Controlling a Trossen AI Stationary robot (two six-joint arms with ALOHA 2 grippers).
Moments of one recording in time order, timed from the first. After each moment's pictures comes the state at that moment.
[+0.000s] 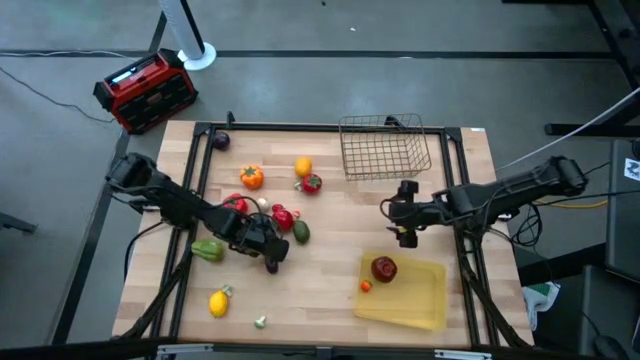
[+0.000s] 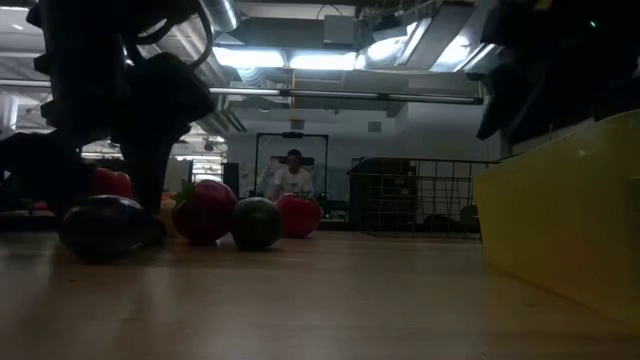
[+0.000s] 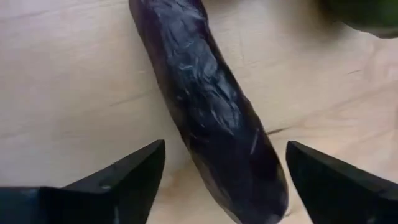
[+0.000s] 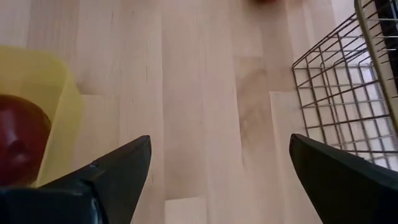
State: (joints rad) left arm -0.34 1.52 0.76 -0.47 -0.05 -1.71; right arm 0.25 1.09 0.77 -0.69 0.35 0.13
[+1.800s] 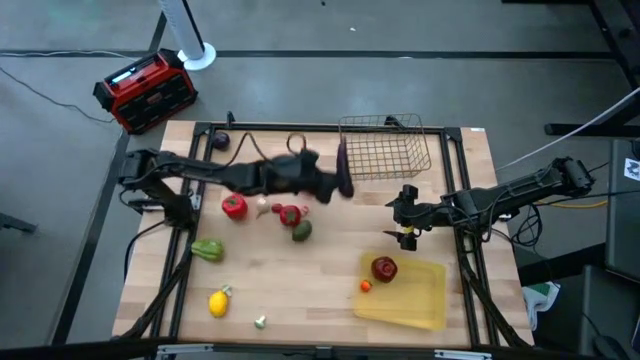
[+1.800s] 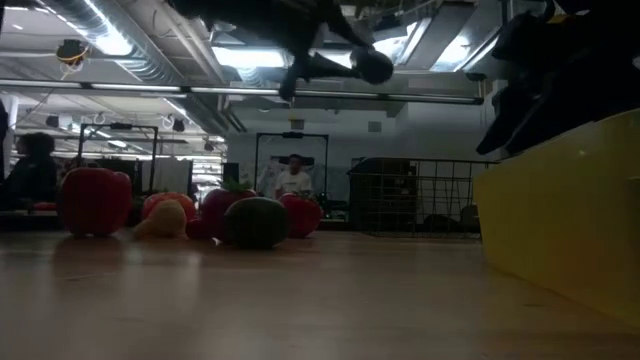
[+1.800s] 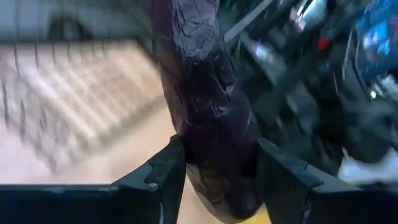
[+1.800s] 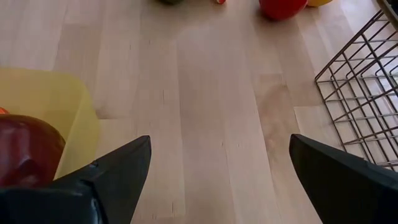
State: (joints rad) left arm 0.10 1.59 1.08 0.26 -0.22 -0.79; right arm 0.25 0.99 0.57 -0.41 0.31 0.15
